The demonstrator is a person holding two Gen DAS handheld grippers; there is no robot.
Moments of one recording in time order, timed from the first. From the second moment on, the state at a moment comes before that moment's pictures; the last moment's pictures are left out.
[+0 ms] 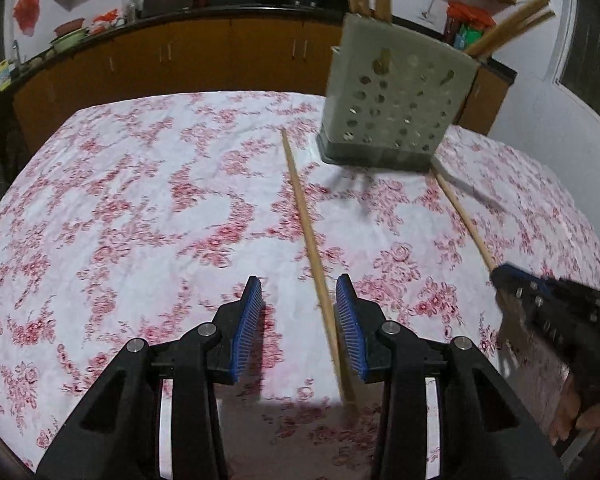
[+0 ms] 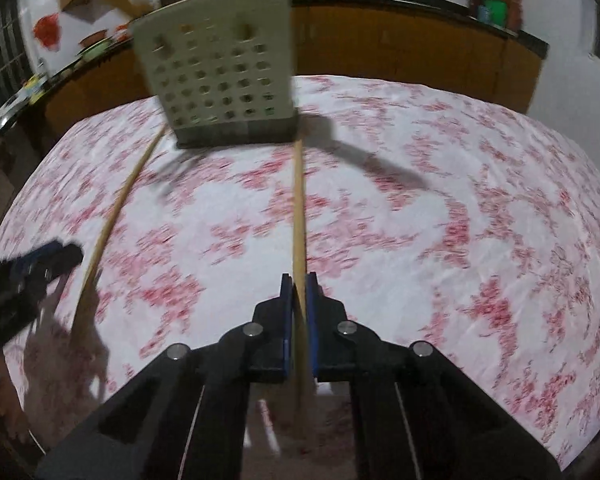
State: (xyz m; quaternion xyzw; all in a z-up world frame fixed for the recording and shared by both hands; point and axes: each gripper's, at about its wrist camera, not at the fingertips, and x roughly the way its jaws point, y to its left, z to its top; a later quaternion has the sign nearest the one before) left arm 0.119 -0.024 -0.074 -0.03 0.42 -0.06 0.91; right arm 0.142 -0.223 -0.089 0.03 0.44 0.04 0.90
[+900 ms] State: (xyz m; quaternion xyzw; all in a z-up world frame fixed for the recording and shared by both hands) left arm 0.135 -0.037 -0.085 0.00 0.44 -0.05 0.89; right arm 0.147 -0.241 -0.092 0.04 0.44 0.03 0.90
